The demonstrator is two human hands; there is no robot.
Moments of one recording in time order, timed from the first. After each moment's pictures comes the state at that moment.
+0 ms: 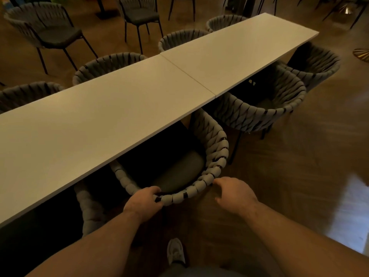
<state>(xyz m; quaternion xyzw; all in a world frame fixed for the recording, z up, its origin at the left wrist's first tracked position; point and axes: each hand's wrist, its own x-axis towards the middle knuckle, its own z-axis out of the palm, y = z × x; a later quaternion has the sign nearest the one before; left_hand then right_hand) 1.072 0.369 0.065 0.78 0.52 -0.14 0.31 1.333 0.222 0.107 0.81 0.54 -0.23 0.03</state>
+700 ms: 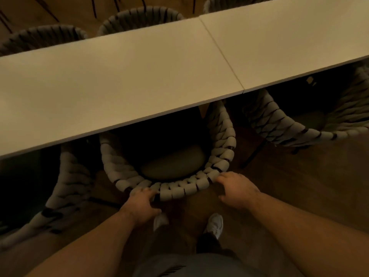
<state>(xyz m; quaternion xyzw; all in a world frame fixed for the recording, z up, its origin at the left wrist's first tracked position) 1.190 0.335 0.003 0.67 0.61 -0.21 0.36 1.522 0.313 0.033 0.63 0.70 -0.29 0.17</state>
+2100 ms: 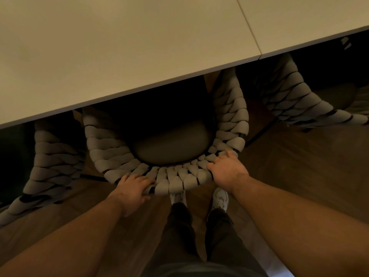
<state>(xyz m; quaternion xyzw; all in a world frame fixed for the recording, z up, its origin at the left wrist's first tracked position) 1.188 0.350 -0.057 0.76 0.50 -0.28 0.31 1.523 0.364 -0.053 0.50 0.78 -0.19 0.33</state>
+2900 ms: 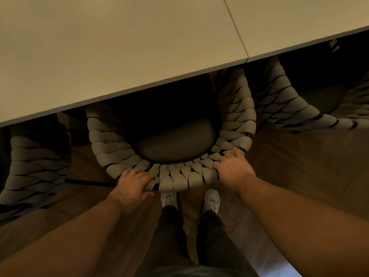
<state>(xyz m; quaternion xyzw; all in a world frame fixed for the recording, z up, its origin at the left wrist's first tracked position) 1.244 0.369 -0.061 0.79 0.51 -0.20 0.29 1.584 0.372 -0.053 0.54 0.75 -0.19 0.33</state>
